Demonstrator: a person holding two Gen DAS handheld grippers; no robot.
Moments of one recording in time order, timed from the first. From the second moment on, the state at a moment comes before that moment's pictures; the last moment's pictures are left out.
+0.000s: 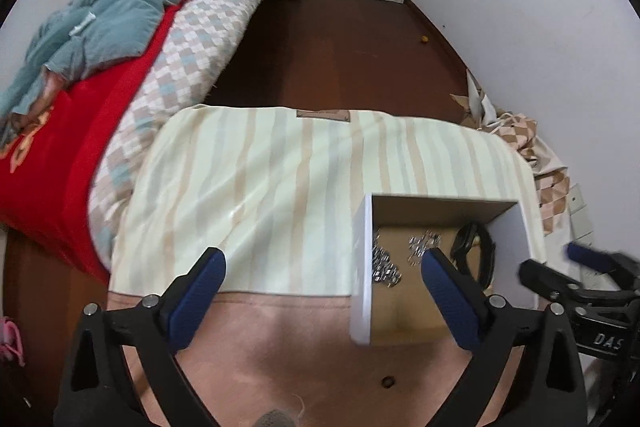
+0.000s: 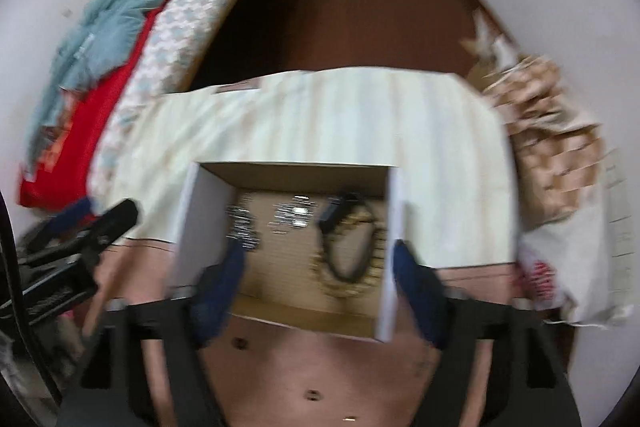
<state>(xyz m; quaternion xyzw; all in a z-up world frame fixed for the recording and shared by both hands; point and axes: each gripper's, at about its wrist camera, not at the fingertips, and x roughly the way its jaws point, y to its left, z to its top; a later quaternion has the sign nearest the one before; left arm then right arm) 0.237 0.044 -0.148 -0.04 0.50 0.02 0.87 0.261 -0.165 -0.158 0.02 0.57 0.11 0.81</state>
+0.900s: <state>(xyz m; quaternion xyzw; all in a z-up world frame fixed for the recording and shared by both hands) 0.151 0.016 -0.076 0.00 0.44 0.04 0.90 0.165 -0.189 -0.077 -0.02 0.48 0.01 0.88</state>
